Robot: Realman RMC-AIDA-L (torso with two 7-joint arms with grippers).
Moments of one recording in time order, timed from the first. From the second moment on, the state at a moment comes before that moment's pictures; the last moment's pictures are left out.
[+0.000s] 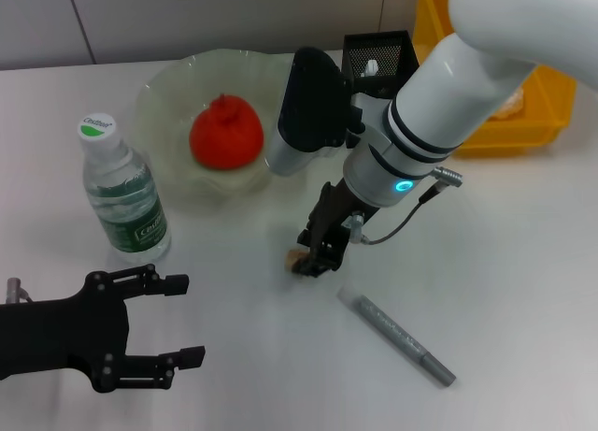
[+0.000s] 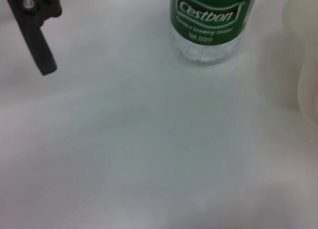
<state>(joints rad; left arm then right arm) -0.45 -2.06 0.63 0.62 2.16 1.80 -1.05 0.97 2.09 -1.65 -0.73 -2.33 -1.17 2.20</state>
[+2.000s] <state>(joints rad) -0.46 -2.06 0.63 0.62 2.16 1.78 -1.05 0.79 2.00 -0.97 -1.28 -2.53 -1.47 2.26</state>
